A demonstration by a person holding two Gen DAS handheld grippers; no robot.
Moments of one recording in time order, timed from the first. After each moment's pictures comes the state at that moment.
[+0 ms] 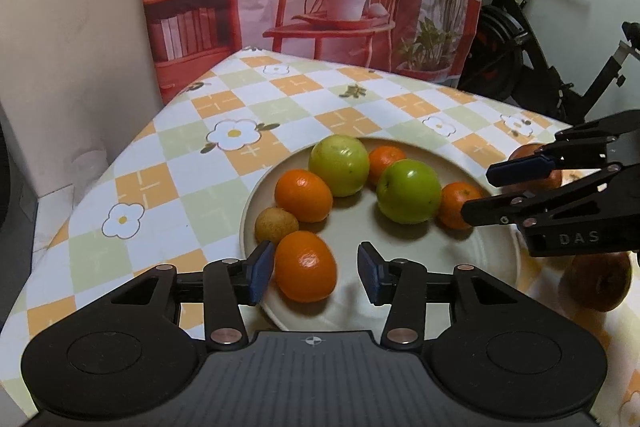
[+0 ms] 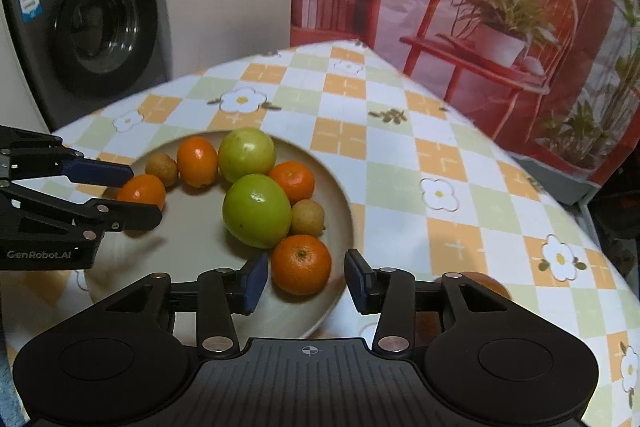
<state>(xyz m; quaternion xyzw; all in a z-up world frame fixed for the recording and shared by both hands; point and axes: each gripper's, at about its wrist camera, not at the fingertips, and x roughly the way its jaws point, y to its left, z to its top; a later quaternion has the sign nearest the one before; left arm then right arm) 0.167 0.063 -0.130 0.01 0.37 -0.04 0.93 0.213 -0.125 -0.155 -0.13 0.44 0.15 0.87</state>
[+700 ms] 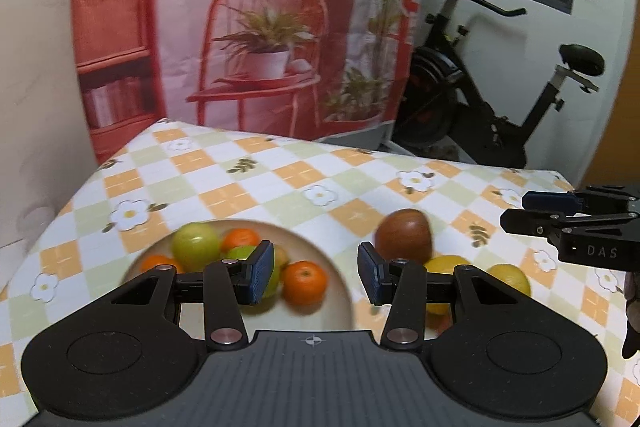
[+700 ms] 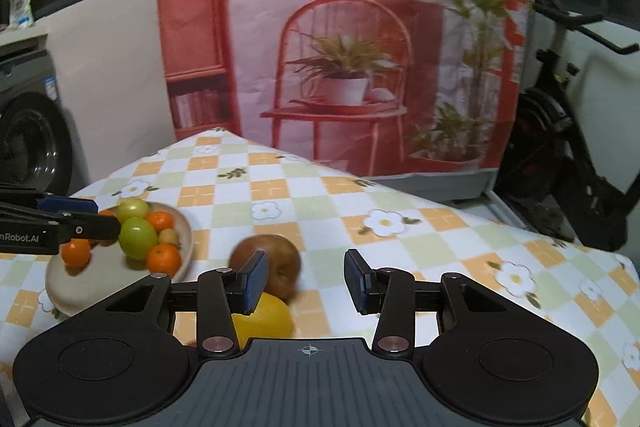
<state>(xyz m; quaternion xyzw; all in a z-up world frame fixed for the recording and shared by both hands) 0.158 -0.031 -0.093 0.01 0.30 -0.12 0.95 0.102 -0.266 -0.101 -0.03 0.31 0.01 0.95</state>
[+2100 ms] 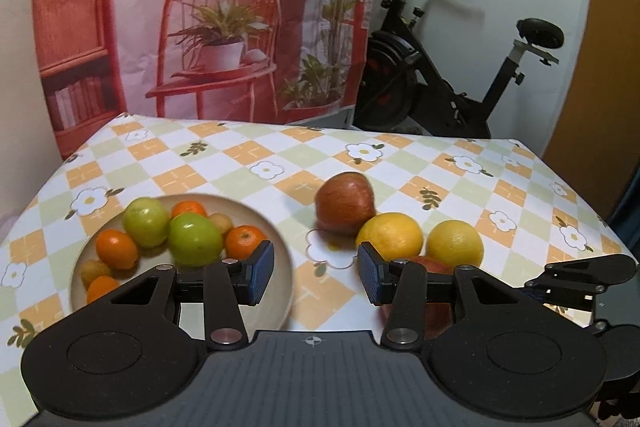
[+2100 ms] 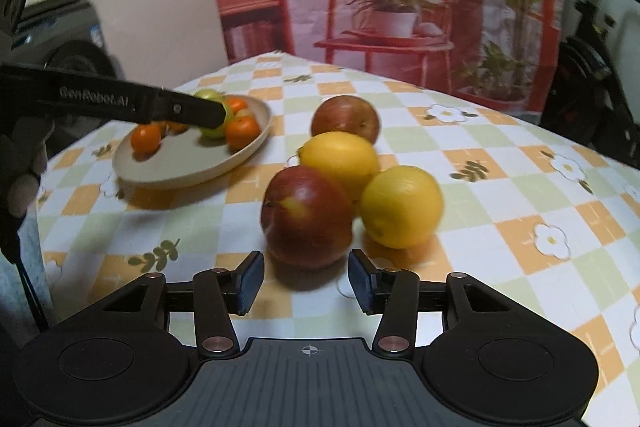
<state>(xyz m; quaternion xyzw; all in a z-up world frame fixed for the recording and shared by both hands) 0.133 -0.043 -0.111 0.03 0.31 -0.18 0.93 0.032 -0.224 -0.160 -0.02 0.39 0.08 0.92</state>
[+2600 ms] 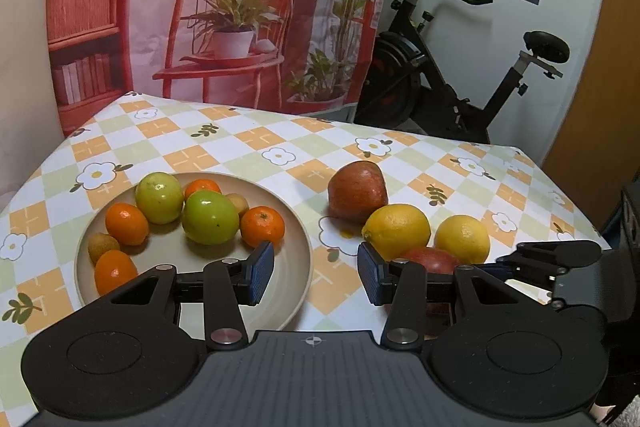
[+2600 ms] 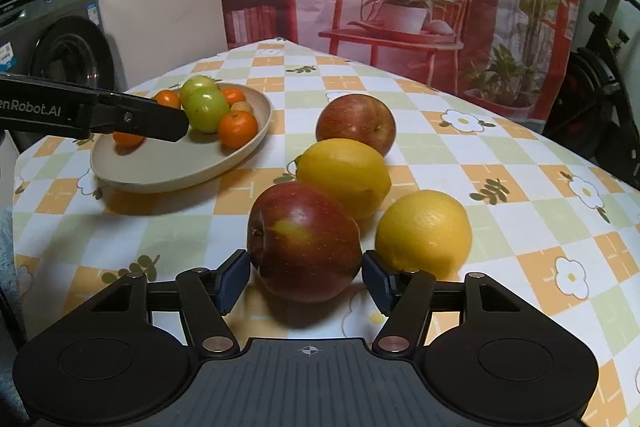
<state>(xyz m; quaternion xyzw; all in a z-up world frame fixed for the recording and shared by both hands) 0.131 -0.025 -0.117 0.00 0.32 -0.18 0.93 0.069 -0.210 -0.174 -0.05 0.40 0.07 0.91</state>
